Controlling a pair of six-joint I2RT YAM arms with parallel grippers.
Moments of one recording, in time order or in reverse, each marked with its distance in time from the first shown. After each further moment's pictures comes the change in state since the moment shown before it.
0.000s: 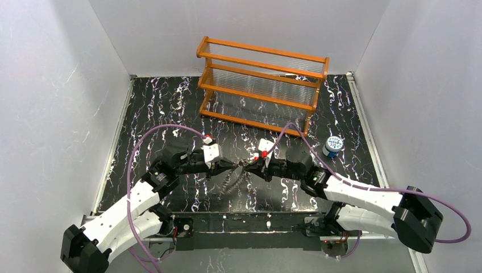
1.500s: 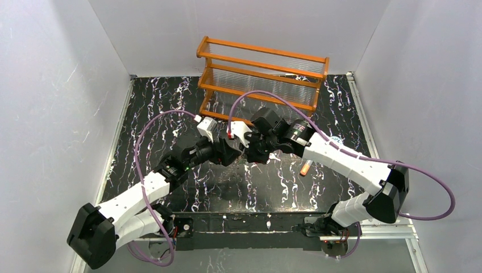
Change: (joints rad) left arm 0.005 0.185 -0.029 0.198 -0.499 -0.714; right arm 0.014 0.370 0.917 -1.233 0.051 -0.251
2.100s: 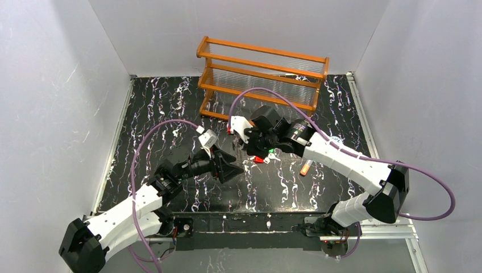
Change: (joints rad) left arm -0.074 -0.191 -0.101 0.103 0.233 0.027; right arm -0.003 0.000 0.005 0.053 0.121 0.008
